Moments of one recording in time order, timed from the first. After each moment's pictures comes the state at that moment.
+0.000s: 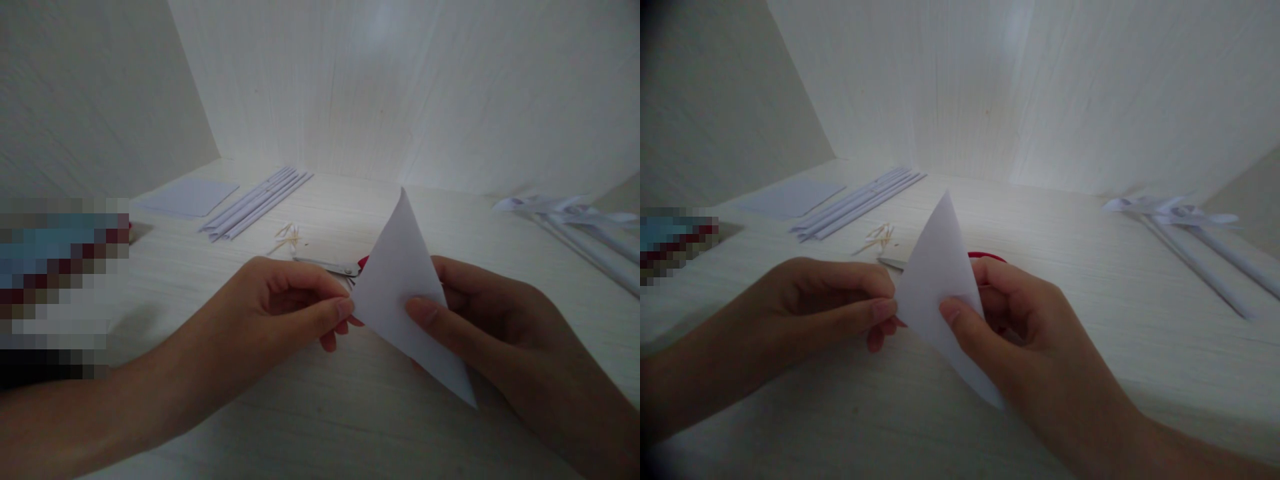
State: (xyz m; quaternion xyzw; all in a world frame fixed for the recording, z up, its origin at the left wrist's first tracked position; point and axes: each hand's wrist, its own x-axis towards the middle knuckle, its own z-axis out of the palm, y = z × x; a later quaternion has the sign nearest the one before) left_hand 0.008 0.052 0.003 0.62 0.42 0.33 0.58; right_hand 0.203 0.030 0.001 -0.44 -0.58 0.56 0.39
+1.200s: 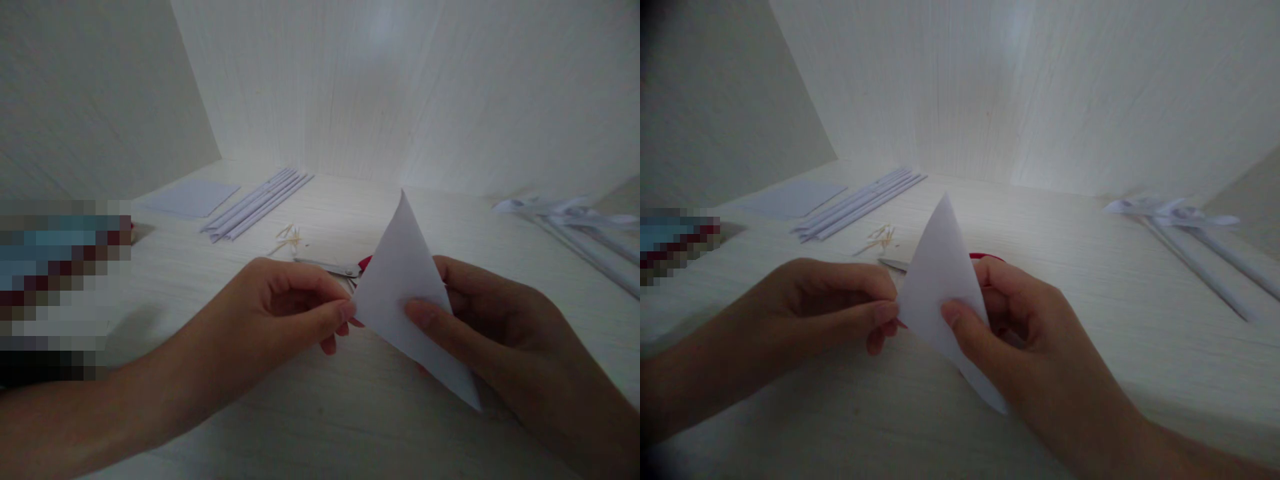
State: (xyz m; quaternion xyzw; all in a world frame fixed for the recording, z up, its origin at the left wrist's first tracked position) left_hand 0.006 0.052 -0.001 0.62 0.42 0.32 0.58; right_hand 0.206 0.028 -0.004 -0.46 -0.61 0.52 0.38
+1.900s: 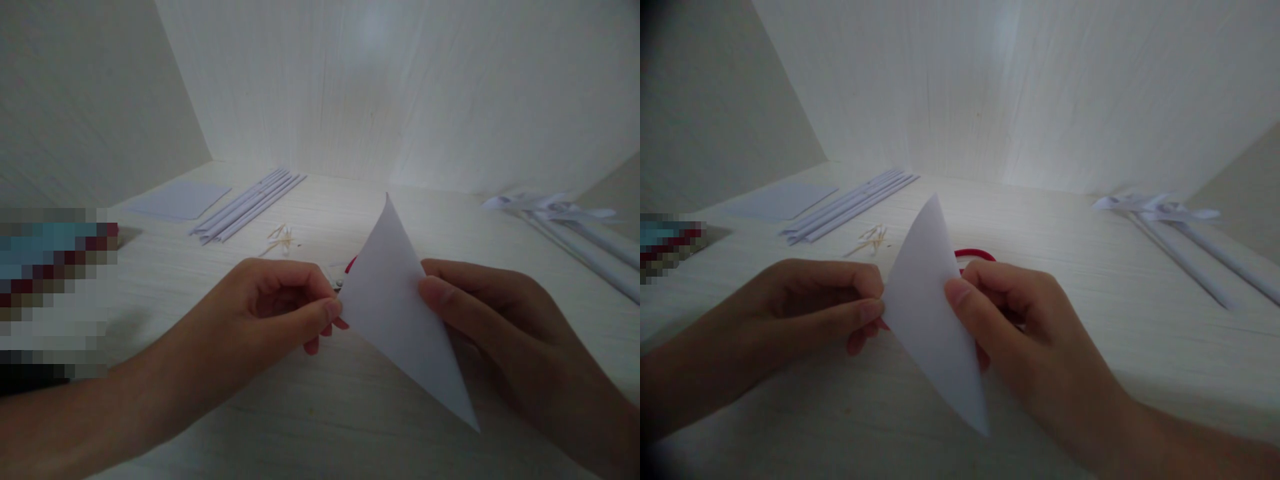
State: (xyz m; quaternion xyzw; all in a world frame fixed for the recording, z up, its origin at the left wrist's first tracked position) left_hand 0.011 0.052 0.007 0.59 0.43 0.33 0.59; right_hand 0.209 0.030 0.003 -0.46 -0.64 0.49 0.37
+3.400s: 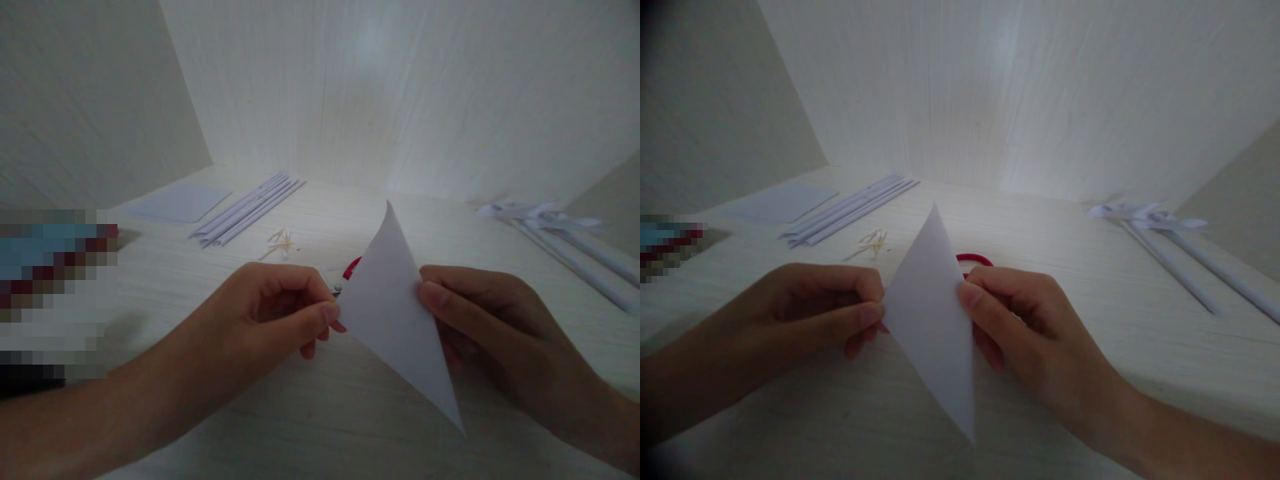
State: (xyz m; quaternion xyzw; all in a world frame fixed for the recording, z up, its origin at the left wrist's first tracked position) left_hand 0.011 0.050 0.006 0.64 0.44 0.31 0.56; right_hand 0.222 0.034 -0.005 -0.44 -0.67 0.48 0.35
